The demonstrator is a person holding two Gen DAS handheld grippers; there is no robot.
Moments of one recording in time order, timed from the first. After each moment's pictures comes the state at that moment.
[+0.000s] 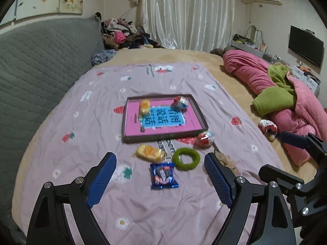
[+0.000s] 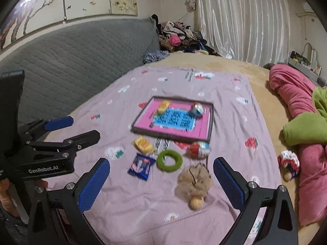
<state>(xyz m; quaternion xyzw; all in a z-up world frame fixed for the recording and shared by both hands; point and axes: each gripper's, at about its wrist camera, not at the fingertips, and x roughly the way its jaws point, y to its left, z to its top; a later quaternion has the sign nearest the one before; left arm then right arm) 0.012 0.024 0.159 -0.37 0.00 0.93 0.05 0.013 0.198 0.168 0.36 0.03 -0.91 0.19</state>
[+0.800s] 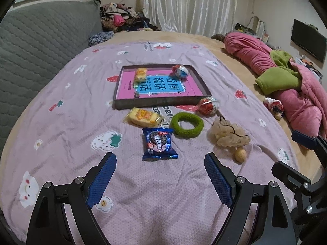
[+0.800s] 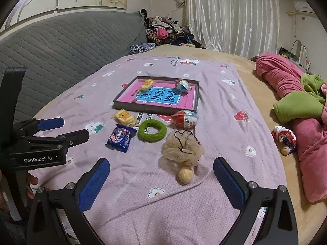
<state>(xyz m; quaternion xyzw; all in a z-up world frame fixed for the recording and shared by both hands) 0.019 0.035 0.062 -0.41 -0.01 0.91 0.05 0.044 0.219 0.086 0.37 0.04 -0.92 0.14</state>
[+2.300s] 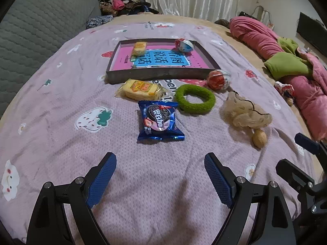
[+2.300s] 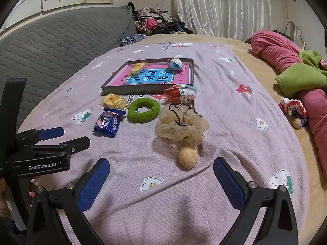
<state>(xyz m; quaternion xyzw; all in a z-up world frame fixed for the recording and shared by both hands) -0.004 0.041 -0.006 -0.45 0.00 0.89 0.05 0.030 0.229 0.022 0.40 0.00 -0.91 0.13</state>
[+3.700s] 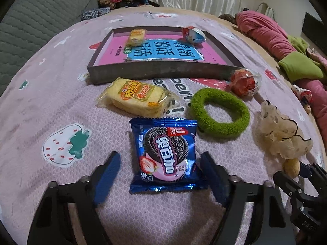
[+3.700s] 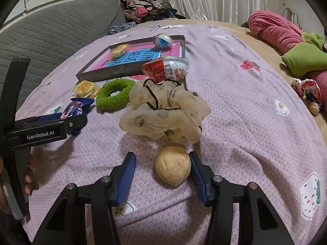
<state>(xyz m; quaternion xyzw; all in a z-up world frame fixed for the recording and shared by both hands) -0.093 0.045 -0.061 -0.47 -0.01 0.88 0.05 -0.025 0.239 -0.047 0.44 -0.02 -0.89 0.11</state>
